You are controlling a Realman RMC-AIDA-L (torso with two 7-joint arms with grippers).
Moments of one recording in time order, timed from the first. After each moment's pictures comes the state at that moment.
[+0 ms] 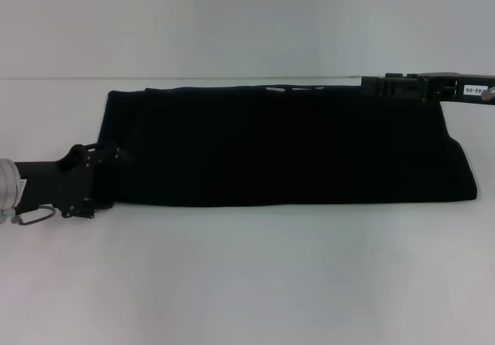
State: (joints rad) left arm -0.66 -1.98 0.42 0.49 2.40 1.16 -2.95; right arm 0.81 1.94 -0.44 -0.49 -2.17 -1.36 1.83
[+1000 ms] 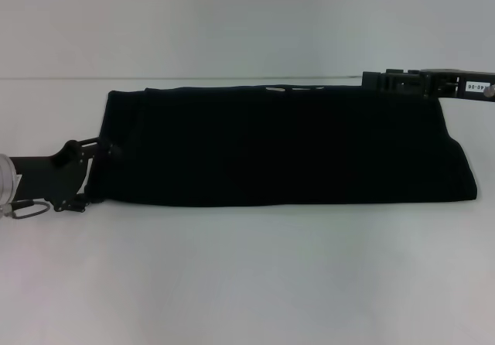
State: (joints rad) left arm -0.67 -1.98 0.43 0.50 2.41 1.11 -2.92; right arm 0.80 1.93 -0.45 -0.49 -2.14 -1.36 1.83
